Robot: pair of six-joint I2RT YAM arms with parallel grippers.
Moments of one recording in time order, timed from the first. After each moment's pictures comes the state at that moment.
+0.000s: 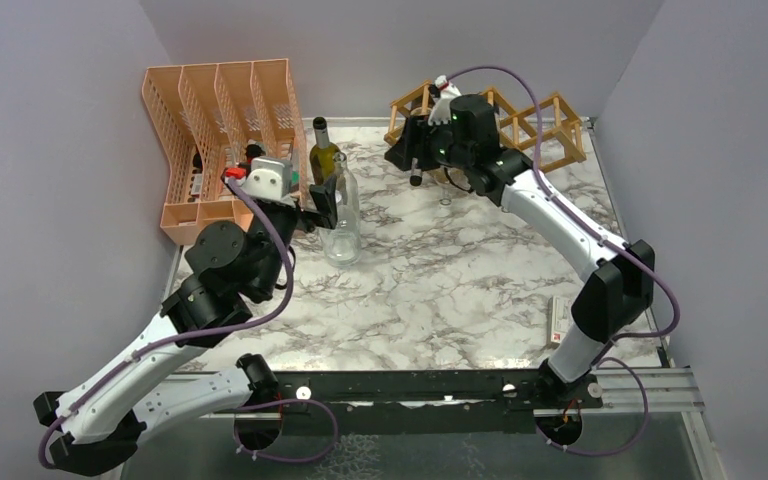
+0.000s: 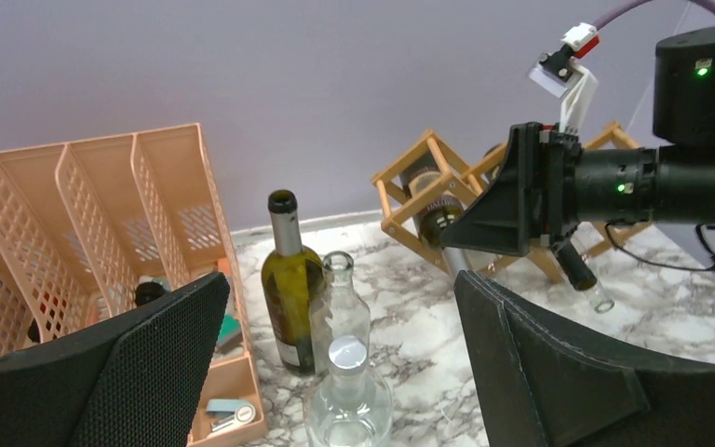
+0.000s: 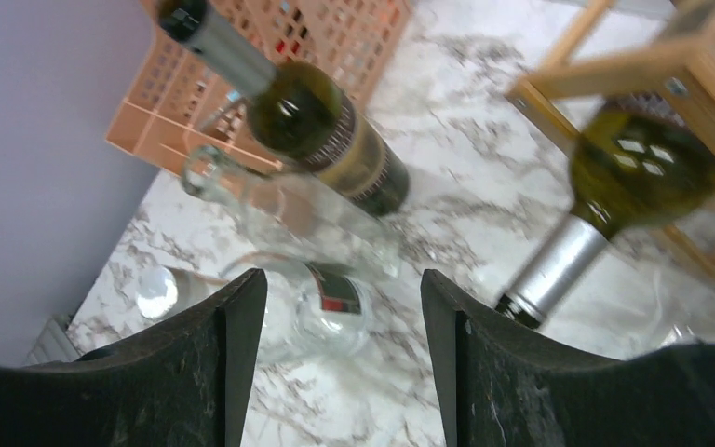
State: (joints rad) left arm -0.93 0.77 1.08 -0.13 -0.65 0.10; right arm 0.55 1.67 1.55 -0.26 -0.20 0.36
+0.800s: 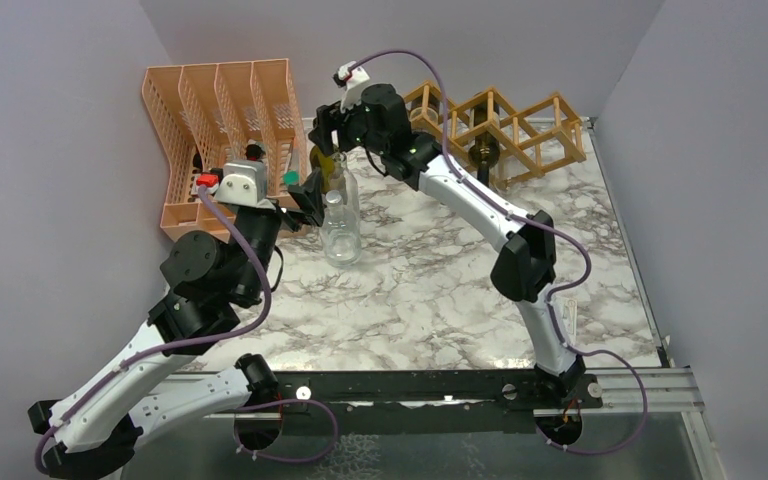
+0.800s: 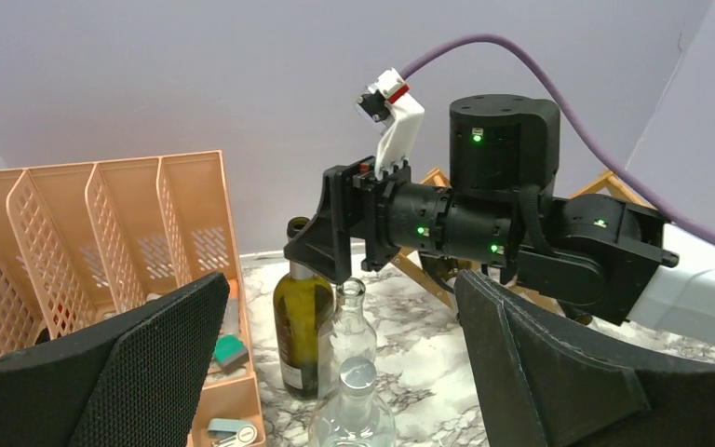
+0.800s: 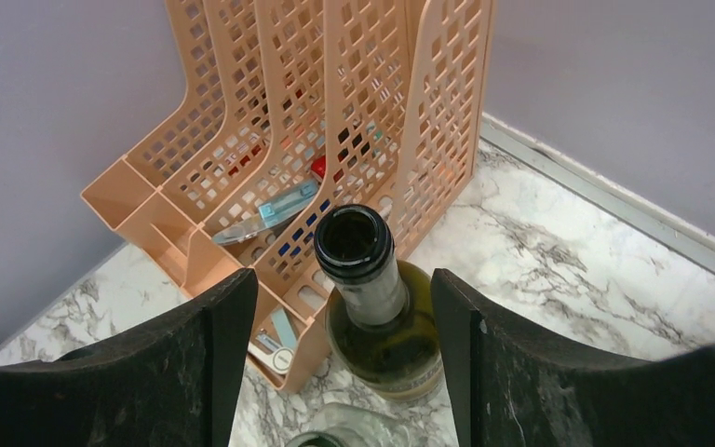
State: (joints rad) left arm -0.93 0.72 1.09 -0.07 -0.68 0.12; right arm 0.76 2.20 2.21 -0.18 -0.06 0.14
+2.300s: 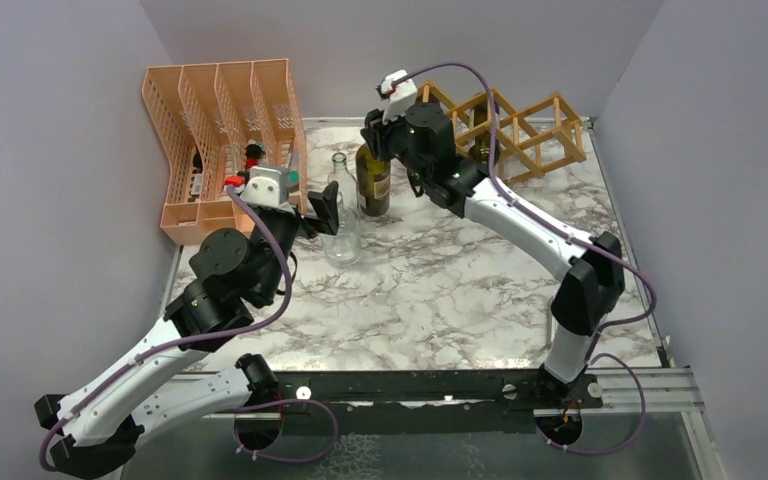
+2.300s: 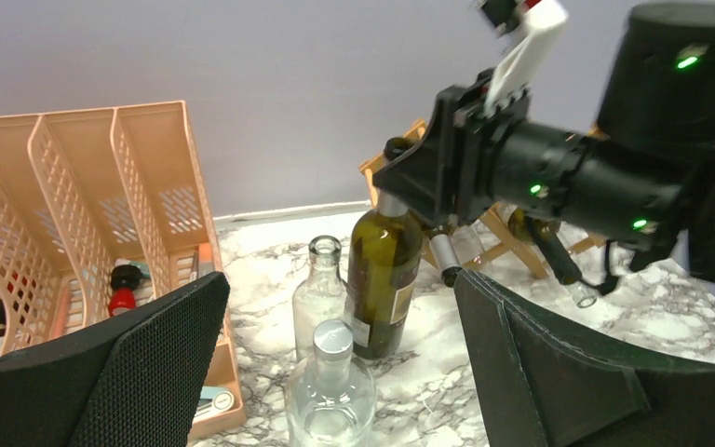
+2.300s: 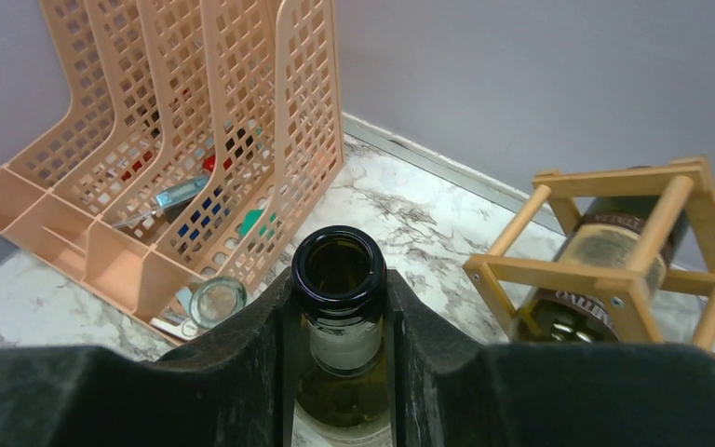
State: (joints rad) left arm -0.93 0.74 1.03 -0.09 -0.66 0.04; right arm 0.76 1.85 1.73 0.01 0.18 0.00
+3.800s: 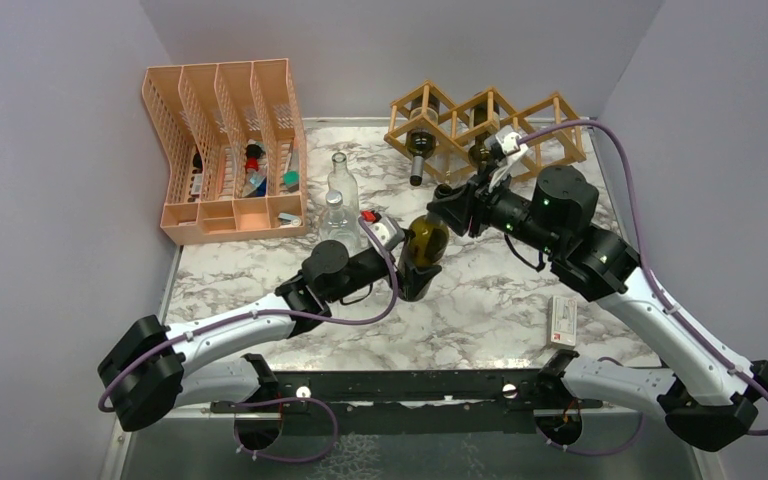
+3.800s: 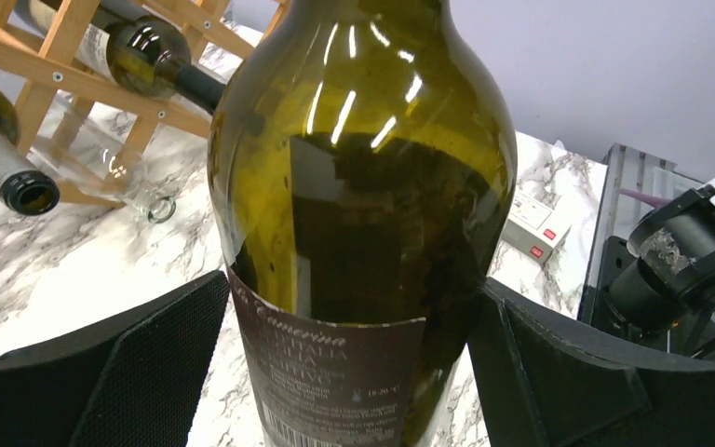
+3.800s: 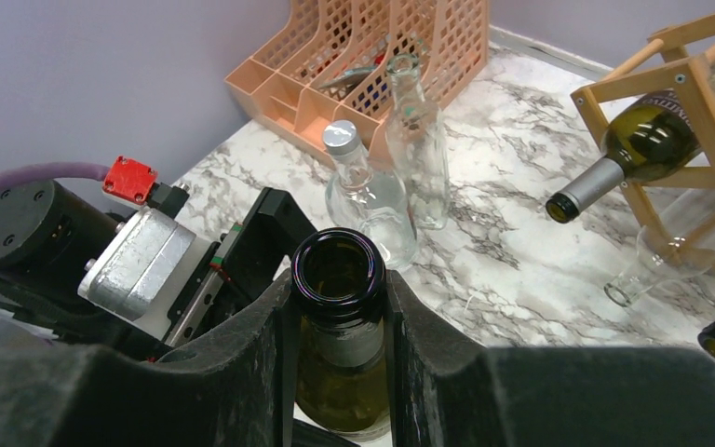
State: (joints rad) left arm -0.93 1.13 0.59 0.57 0.12 -0.12; right arm 0.76 1.02 1.25 -0.35 -0.11 0.21
